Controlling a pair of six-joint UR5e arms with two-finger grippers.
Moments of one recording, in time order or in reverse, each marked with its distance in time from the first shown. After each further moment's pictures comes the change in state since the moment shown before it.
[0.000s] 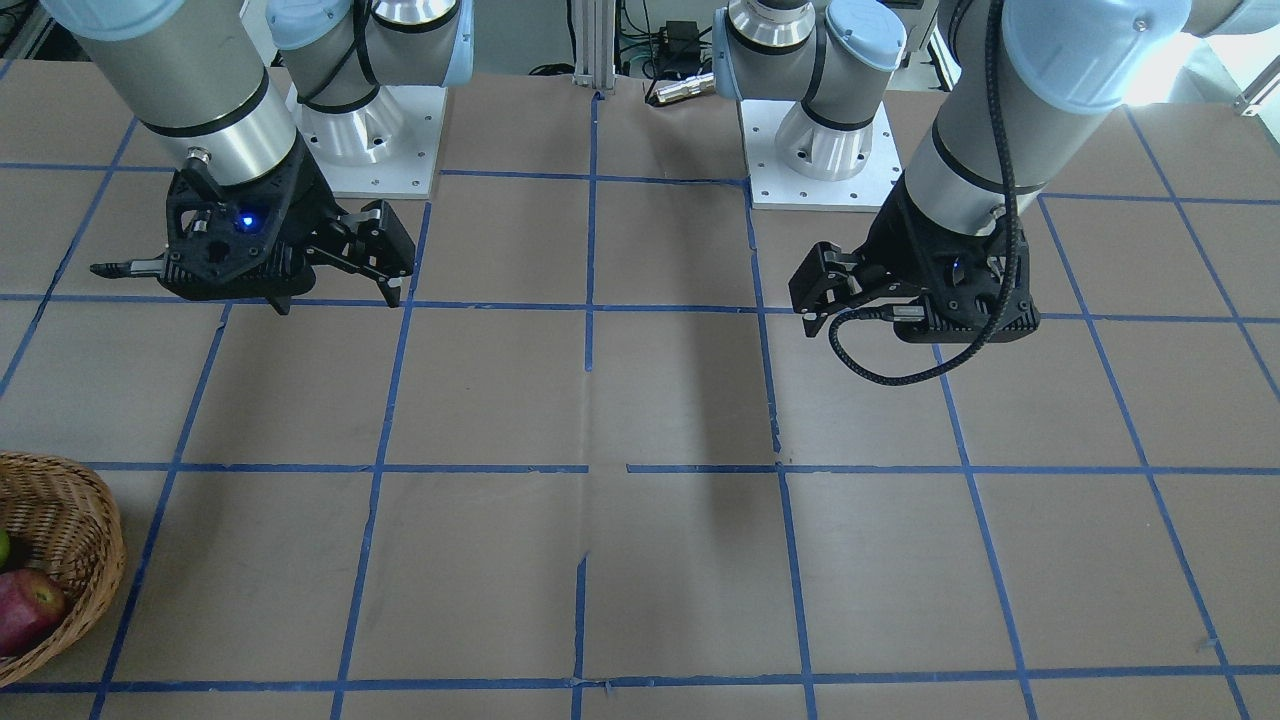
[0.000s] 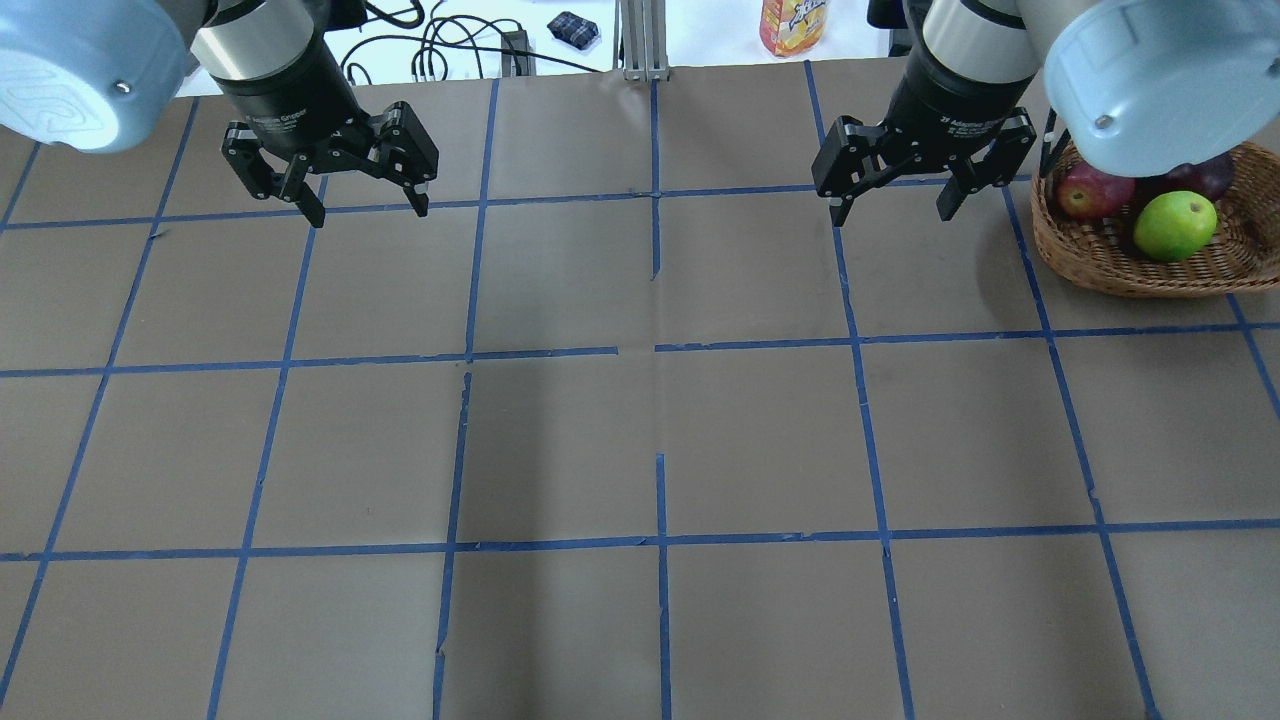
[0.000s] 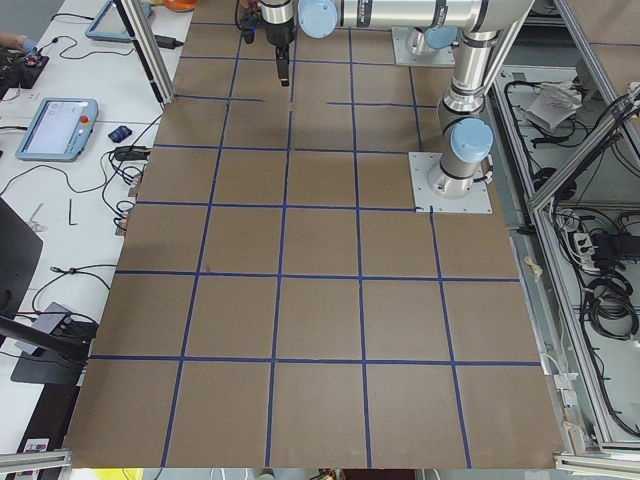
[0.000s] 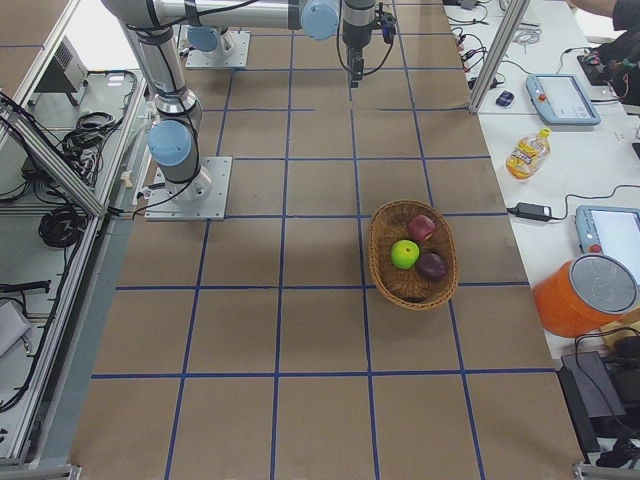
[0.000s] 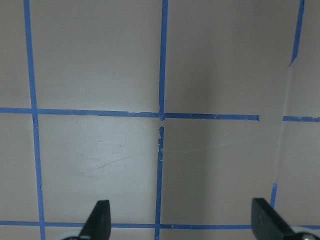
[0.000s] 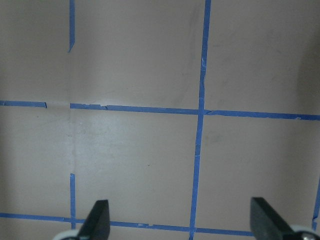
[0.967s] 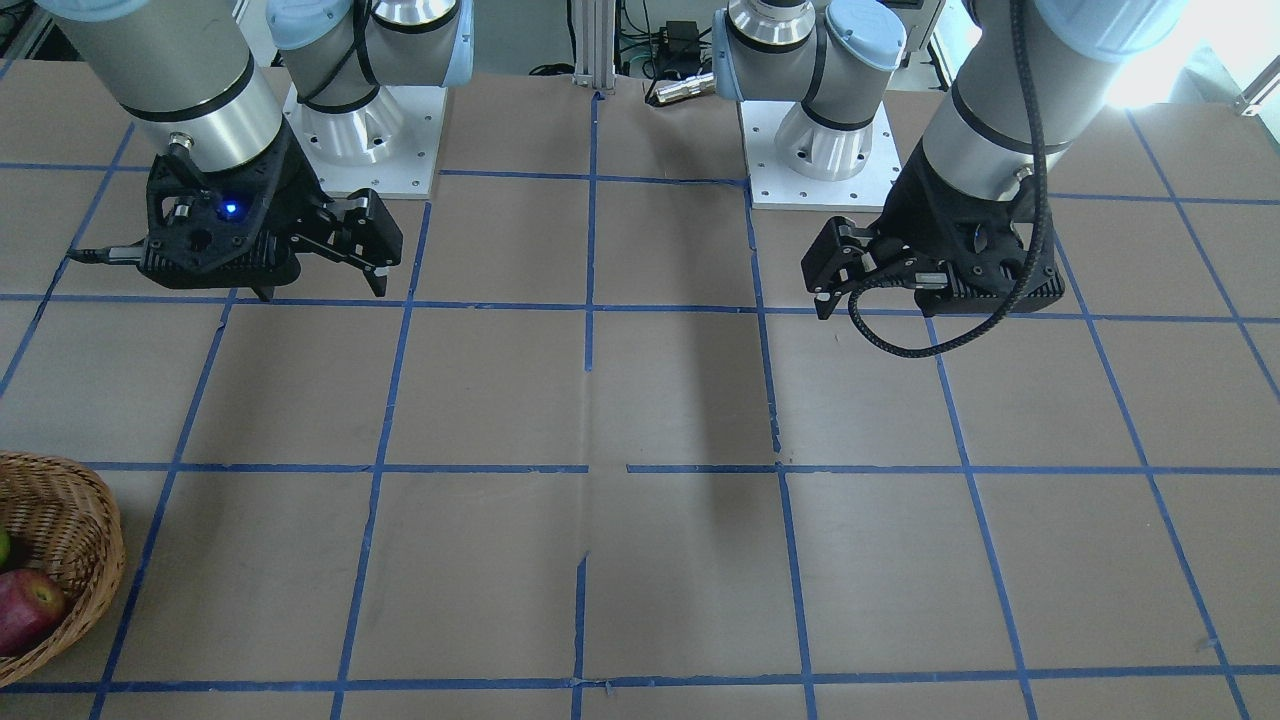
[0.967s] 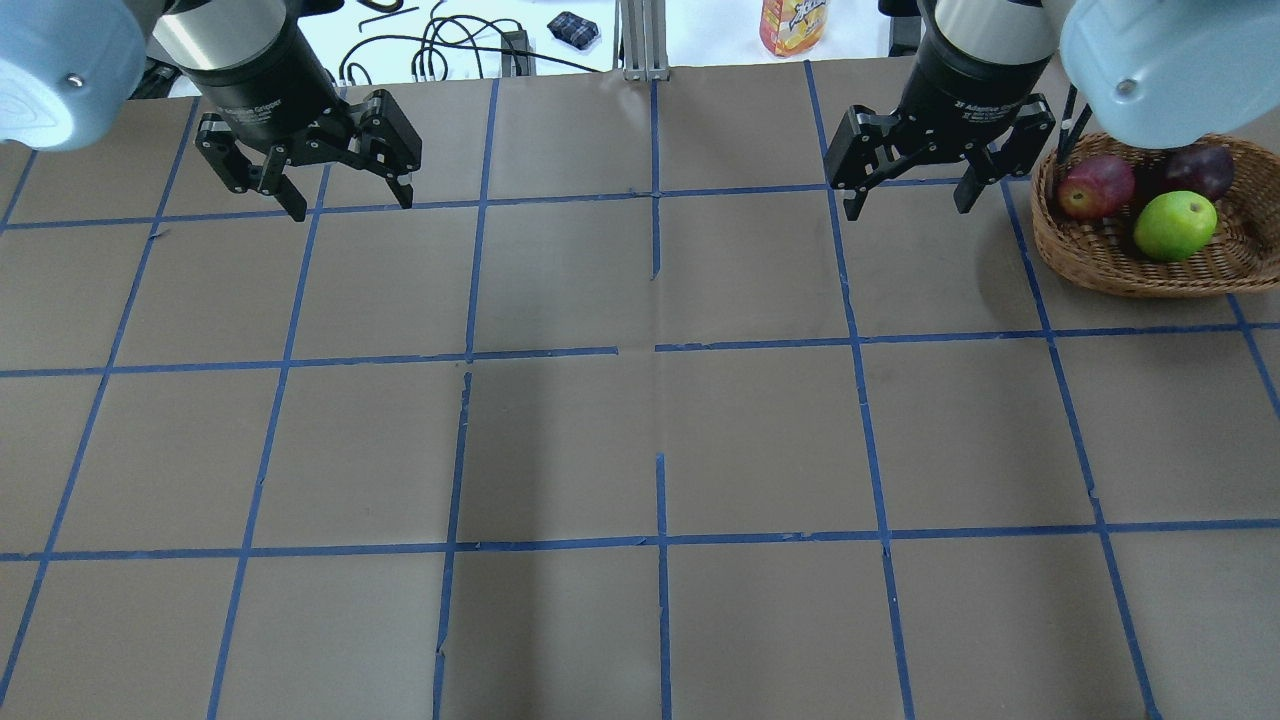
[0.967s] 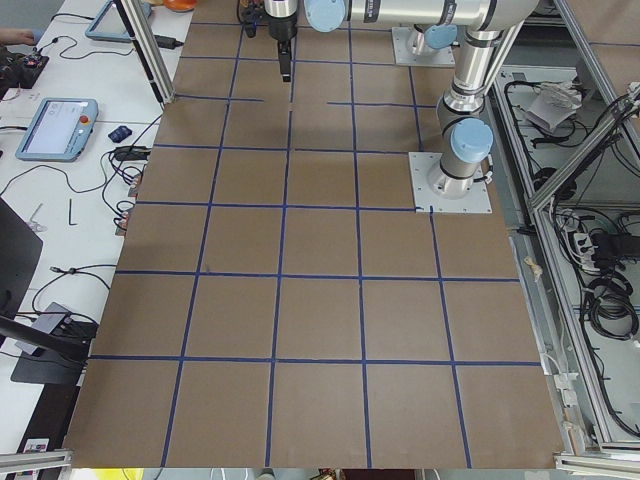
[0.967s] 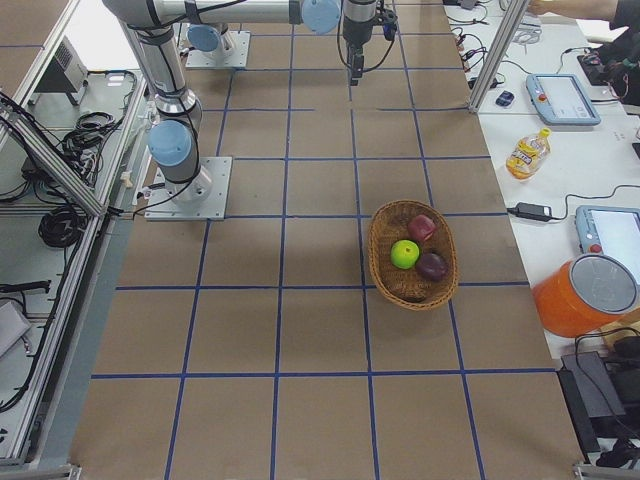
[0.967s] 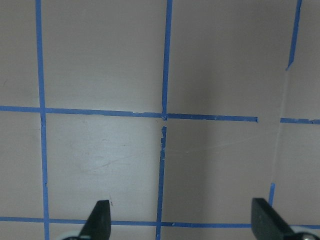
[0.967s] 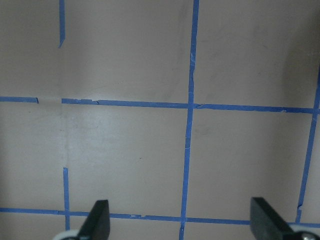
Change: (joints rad) left arm 0.010 0.027 0.006 -0.012 -0.001 -0.001; right arm -0.004 0.004 -0.048 0.074 -0.022 0.002
